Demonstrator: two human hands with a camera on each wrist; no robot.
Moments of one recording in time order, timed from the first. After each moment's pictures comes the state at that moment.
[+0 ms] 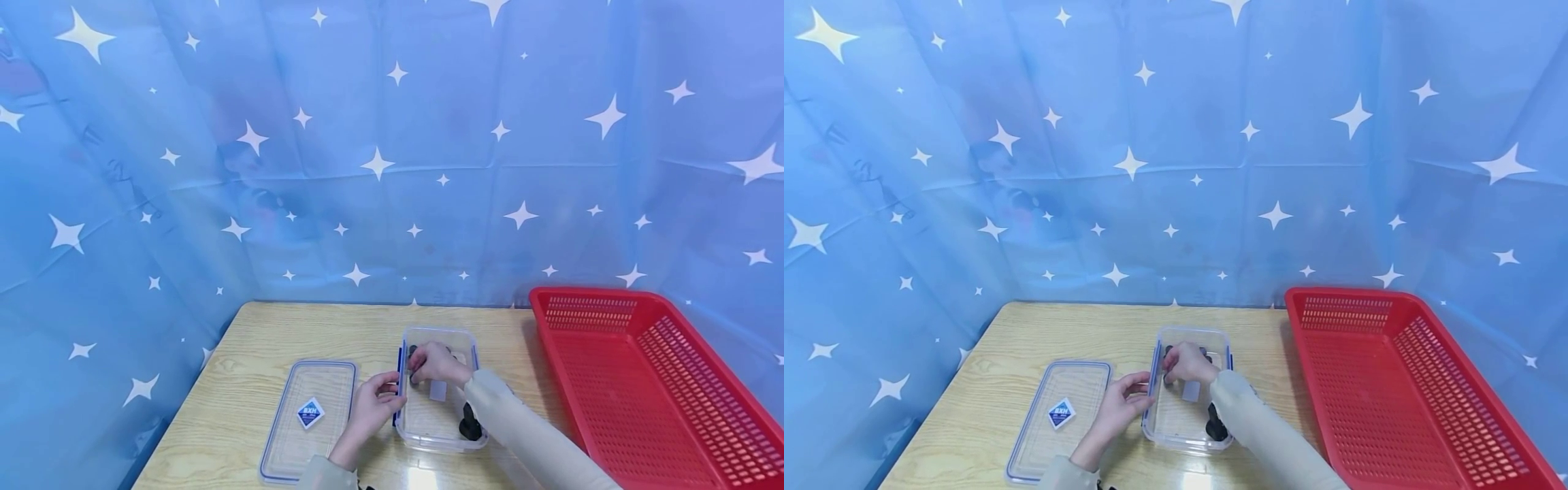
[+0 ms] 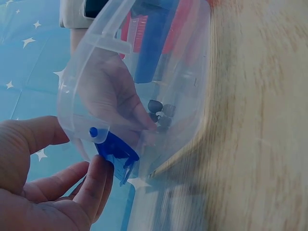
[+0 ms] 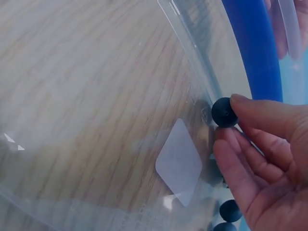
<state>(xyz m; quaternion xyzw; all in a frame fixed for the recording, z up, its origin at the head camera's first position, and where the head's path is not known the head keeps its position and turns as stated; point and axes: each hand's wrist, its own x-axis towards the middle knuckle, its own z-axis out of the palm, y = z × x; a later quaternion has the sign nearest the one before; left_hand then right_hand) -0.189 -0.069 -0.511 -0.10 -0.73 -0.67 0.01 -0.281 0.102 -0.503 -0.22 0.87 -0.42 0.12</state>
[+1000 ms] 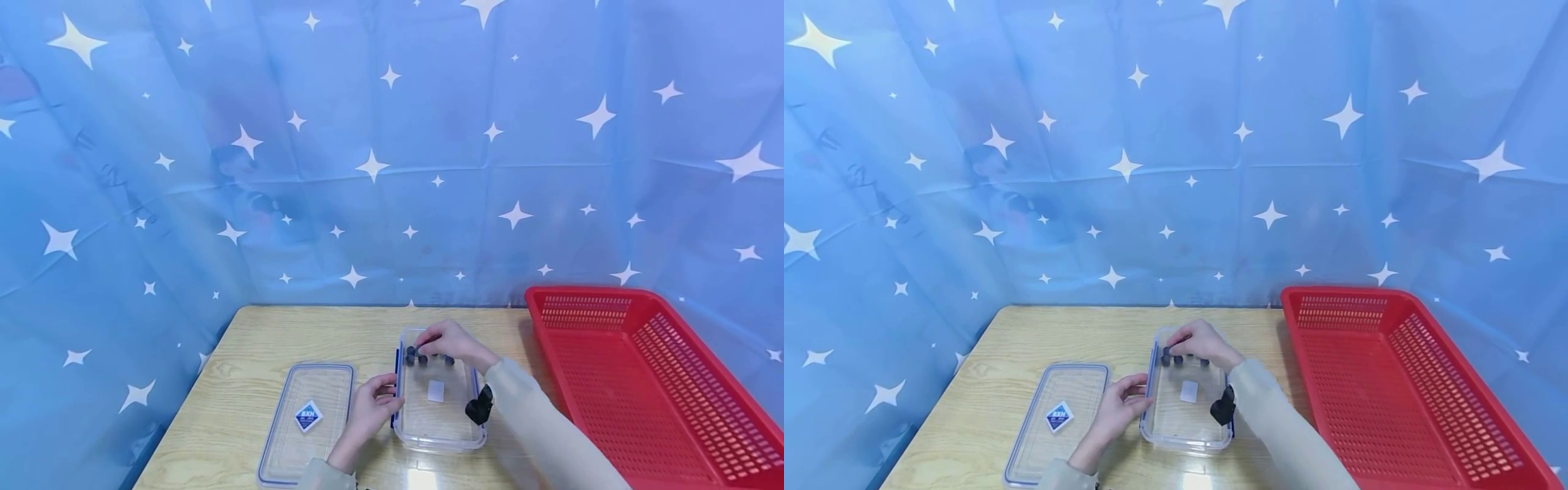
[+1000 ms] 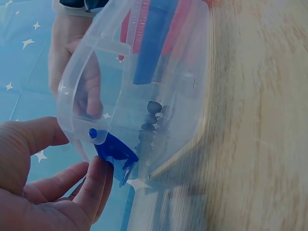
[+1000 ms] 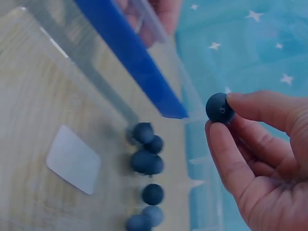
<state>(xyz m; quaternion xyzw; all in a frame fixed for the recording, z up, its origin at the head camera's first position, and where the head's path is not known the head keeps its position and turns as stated) -0.180 -0.065 -0.490 -0.09 -0.73 -0.68 0.01 -0.287 0.132 -0.452 -0.16 0.86 -0.47 0.15</state>
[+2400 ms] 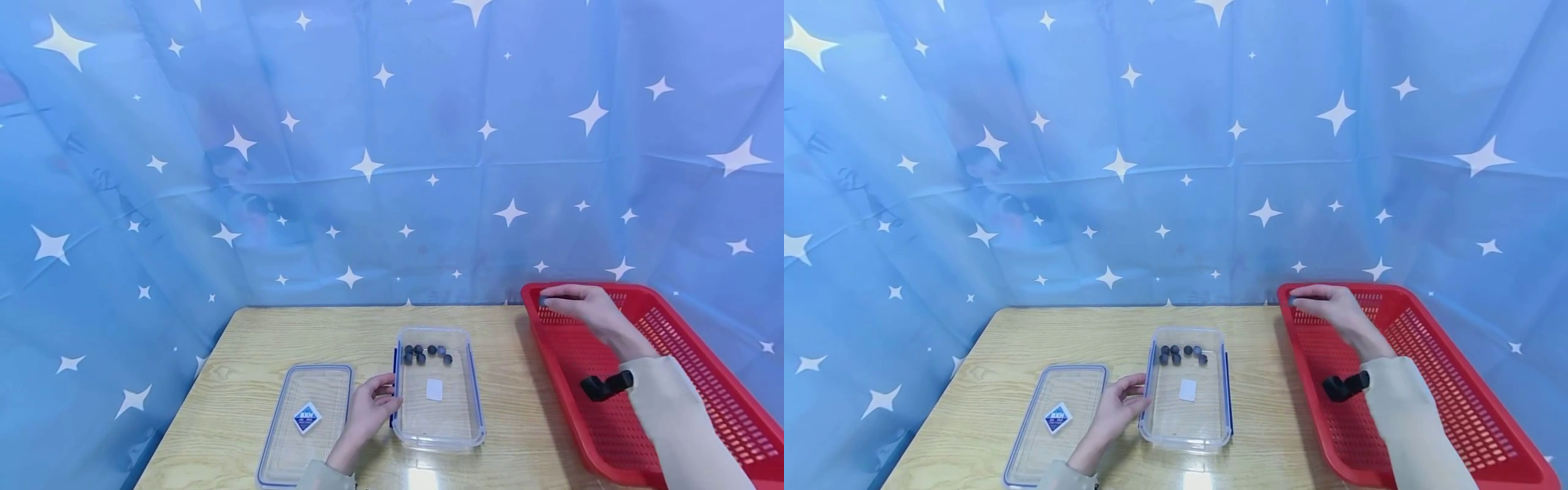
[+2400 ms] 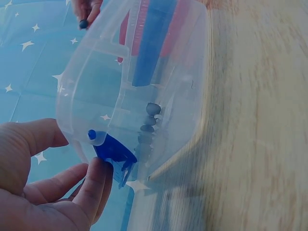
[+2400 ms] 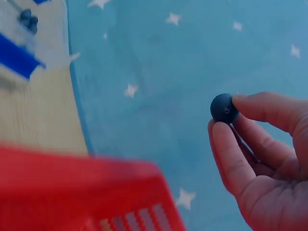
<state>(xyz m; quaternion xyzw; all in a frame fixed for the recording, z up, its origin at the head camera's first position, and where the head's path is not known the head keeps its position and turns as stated) -0.186 -0.066 -0.512 -0.08 -0.73 -0.68 0.01 -0.259 0.330 -0.382 -0.04 0.89 -0.46 0.02</state>
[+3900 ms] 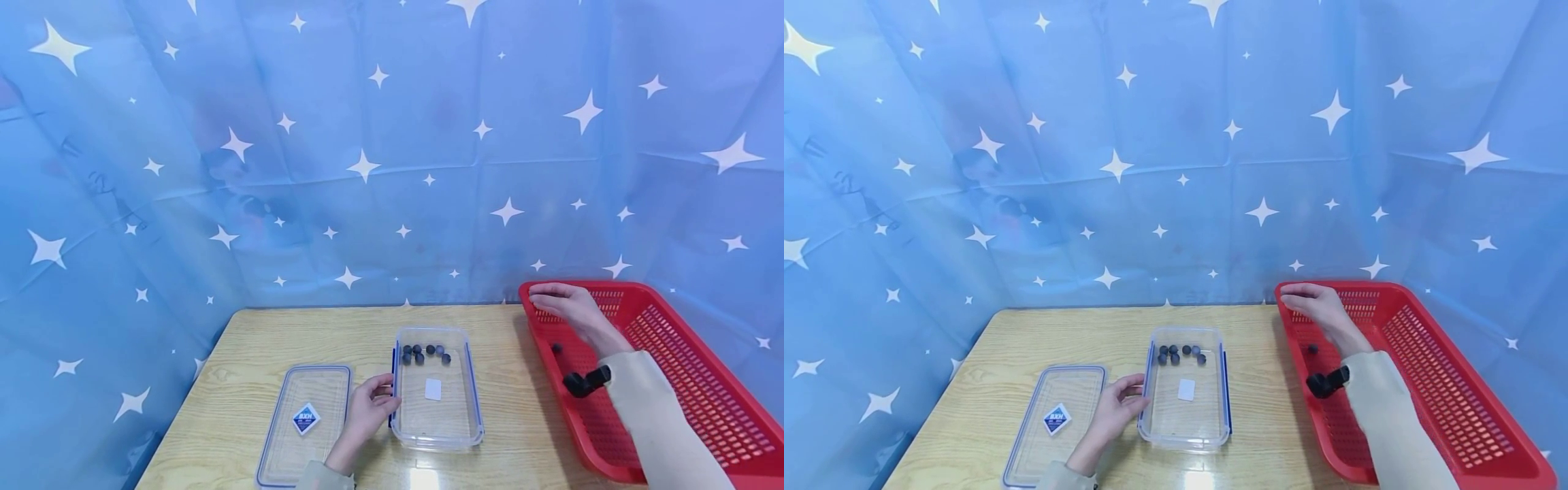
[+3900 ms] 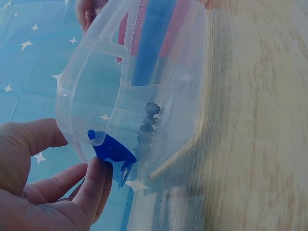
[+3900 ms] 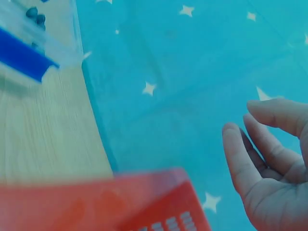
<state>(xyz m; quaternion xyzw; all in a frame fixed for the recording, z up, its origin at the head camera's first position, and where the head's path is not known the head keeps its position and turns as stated) -0.185 -0.065 -0.506 -0.08 -0.74 -0.67 0.00 -0.271 0.320 -0.398 -0.02 0.81 -0.59 0.01</state>
